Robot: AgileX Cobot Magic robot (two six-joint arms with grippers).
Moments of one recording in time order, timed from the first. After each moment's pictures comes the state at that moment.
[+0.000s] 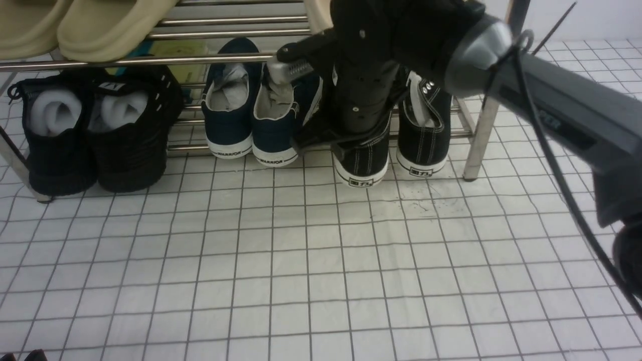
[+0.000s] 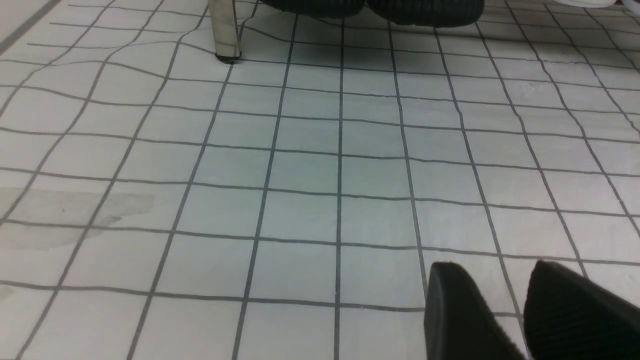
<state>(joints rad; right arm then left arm) 0.69 2.18 -2.24 -0.06 1.27 0.13 -0.02 -0.01 0.02 0.11 0.38 -0.17</state>
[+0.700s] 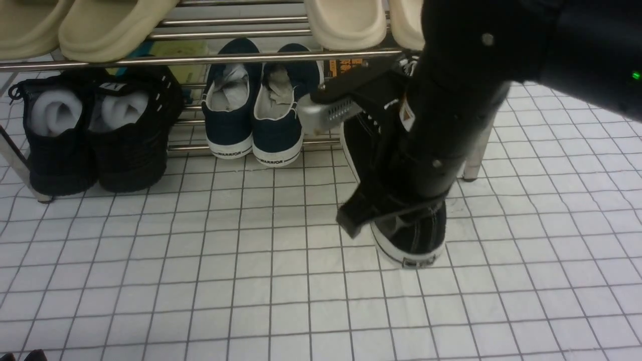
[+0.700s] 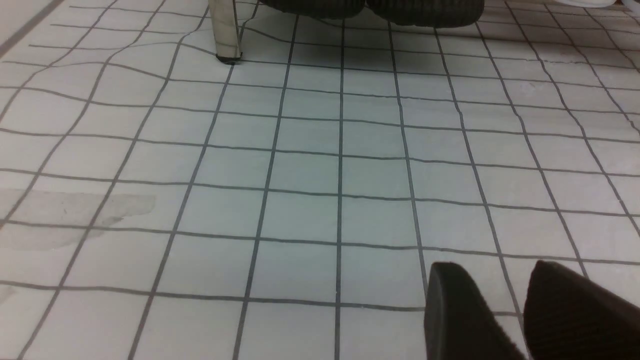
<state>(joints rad) 0.82 1.71 -1.62 0.03 1.26 0.15 -0.02 -0.01 0.02 0.11 0.39 -0.17</state>
